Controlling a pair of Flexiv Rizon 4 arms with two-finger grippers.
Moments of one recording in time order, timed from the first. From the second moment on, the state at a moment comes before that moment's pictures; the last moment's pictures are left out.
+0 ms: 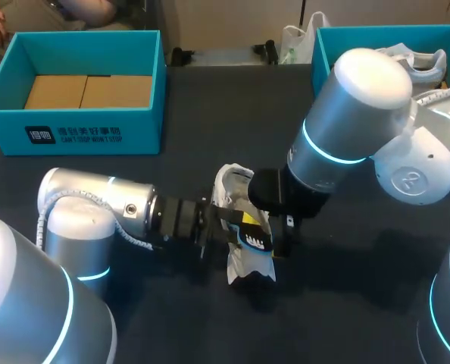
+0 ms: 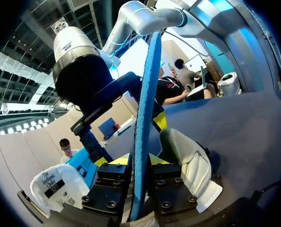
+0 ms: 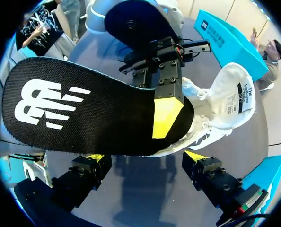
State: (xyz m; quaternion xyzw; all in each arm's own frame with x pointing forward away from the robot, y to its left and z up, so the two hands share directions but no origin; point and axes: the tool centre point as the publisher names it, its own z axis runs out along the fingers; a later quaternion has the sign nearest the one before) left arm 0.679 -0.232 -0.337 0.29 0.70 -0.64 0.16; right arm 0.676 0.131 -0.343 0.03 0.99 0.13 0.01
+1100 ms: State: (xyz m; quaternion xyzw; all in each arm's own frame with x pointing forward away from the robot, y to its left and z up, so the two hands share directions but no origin) left arm 0.698 -0.231 -0.347 0.29 0.70 -0.59 0.26; right arm 0.676 0.131 -0.343 0.03 0.99 0.13 0.01
